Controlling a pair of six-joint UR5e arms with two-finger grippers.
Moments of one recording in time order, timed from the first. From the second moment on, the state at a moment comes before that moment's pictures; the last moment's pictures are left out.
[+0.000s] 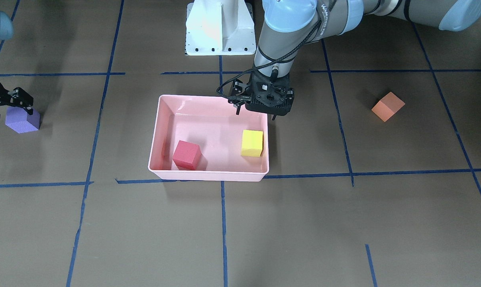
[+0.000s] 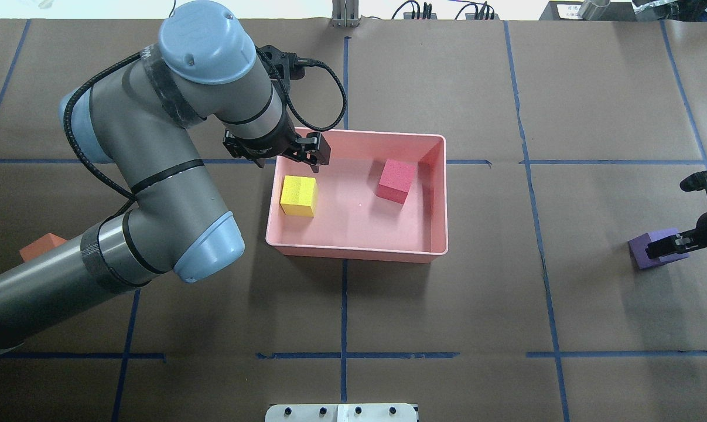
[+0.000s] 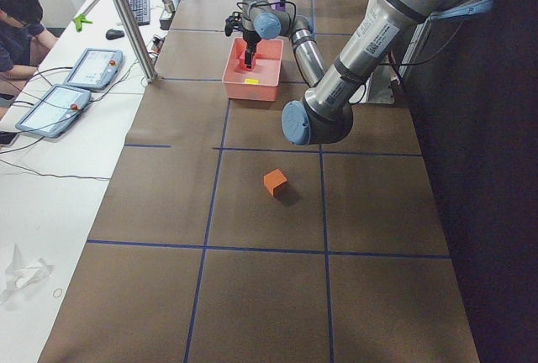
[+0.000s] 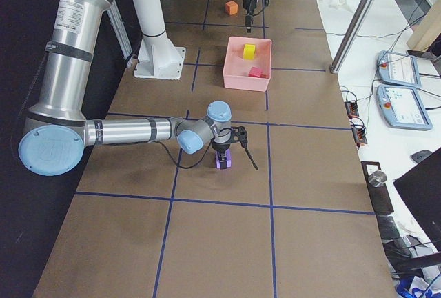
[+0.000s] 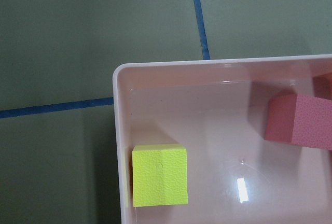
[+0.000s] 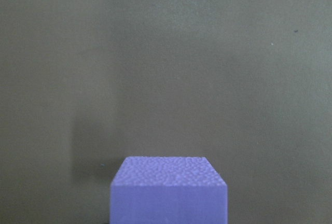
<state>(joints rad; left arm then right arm) -0.68 -2.35 -1.73 -1.48 -2.00 -1.00 0.92 -1.81 1.77 -1.00 2.10 0.63</state>
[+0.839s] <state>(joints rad) -0.68 -2.33 -1.76 -1.48 -2.00 -0.97 0.91 -1.75 1.82 -1.07 2.12 0.65</state>
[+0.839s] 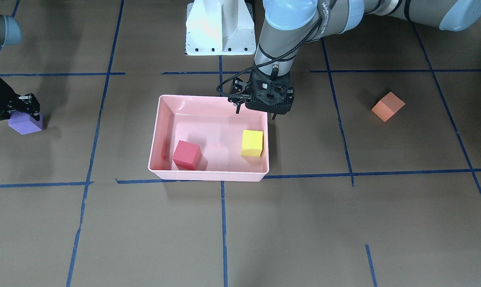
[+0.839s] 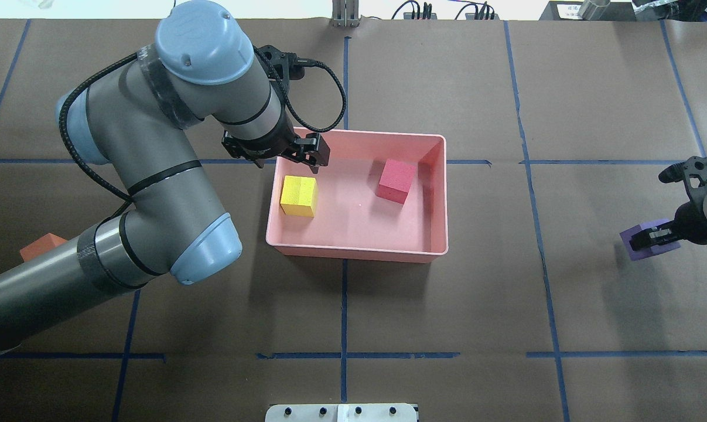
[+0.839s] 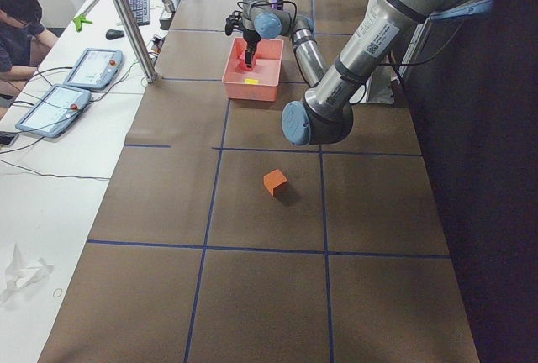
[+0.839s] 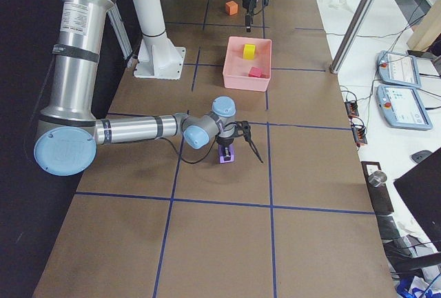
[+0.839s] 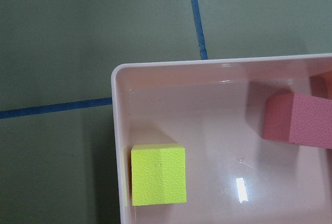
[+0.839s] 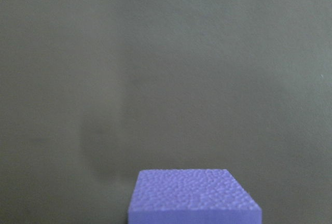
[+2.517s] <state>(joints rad) -1.07 -1.61 -1.93 -1.66 -2.28 0.06 0.59 -0.83 1.86 -1.87 1.86 1.39</state>
